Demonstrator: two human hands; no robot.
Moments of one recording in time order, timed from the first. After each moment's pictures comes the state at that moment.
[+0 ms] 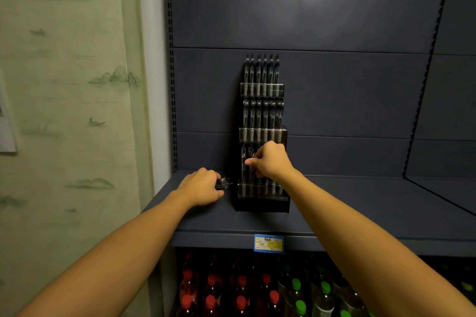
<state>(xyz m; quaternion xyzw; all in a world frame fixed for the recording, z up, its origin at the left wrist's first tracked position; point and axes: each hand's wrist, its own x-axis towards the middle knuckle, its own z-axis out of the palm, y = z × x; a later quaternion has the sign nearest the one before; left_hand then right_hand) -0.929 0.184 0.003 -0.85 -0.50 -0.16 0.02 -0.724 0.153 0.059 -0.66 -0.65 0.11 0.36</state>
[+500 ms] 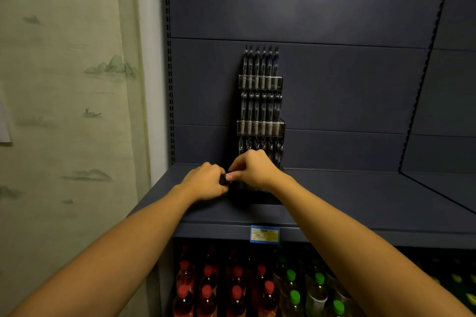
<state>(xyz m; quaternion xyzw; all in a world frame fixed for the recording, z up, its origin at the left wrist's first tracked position) -0.917 0.180 -0.002 -0.86 -0.48 -0.17 -0.02 -0.747 0.129 0.038 -0.57 -0.78 0.07 0.25</state>
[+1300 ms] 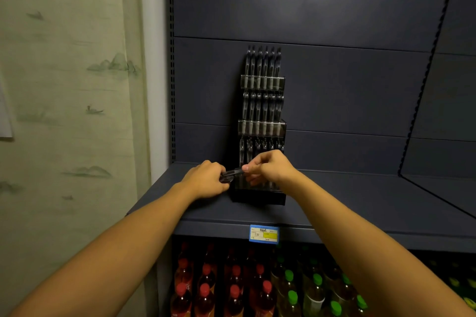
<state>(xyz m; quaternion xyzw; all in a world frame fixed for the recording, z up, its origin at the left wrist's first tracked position) -0.916 0.174 0.002 -0.85 -0.49 -0.18 -0.03 -0.715 0.122 0.033 -0.56 -0.60 0.34 0.45</state>
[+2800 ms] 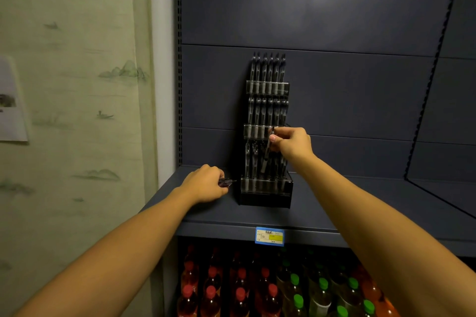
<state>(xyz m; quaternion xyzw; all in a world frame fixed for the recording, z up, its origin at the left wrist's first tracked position) -0.933 0.165 0.002 -0.84 -0.51 -0.18 -0.02 -0.697 0.136 0.079 -0.57 -0.55 0.19 0.58</state>
